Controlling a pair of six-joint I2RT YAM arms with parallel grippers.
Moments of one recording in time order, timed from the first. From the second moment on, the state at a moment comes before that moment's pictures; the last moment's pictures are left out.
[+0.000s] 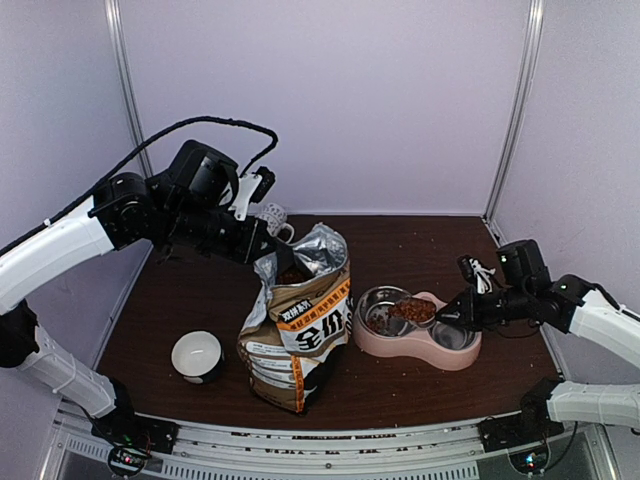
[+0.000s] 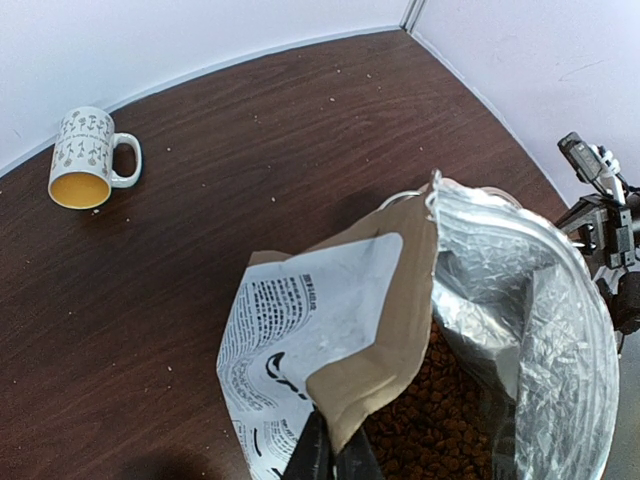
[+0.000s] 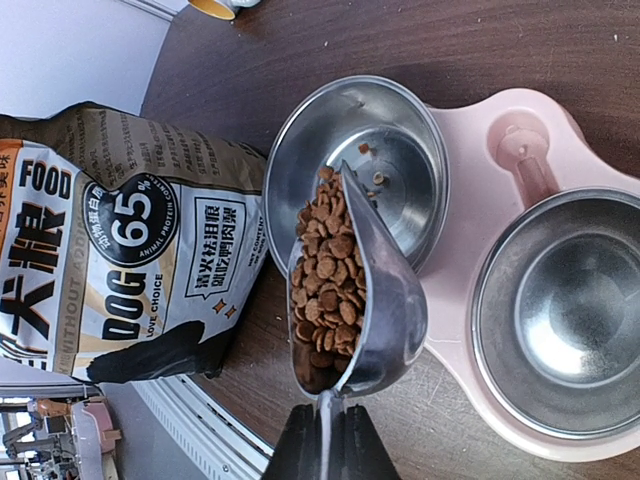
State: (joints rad) left arm -0.96 1.38 1.51 -0.82 -0.12 -0.38; right arm 0.47 0.88 0.62 -0.51 -0.42 0.60
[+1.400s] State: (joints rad) left arm -0.95 1.35 1.48 -0.79 -0.11 -0.37; right arm 0.63 1.09 0.98 -0.87 -0.10 0.36
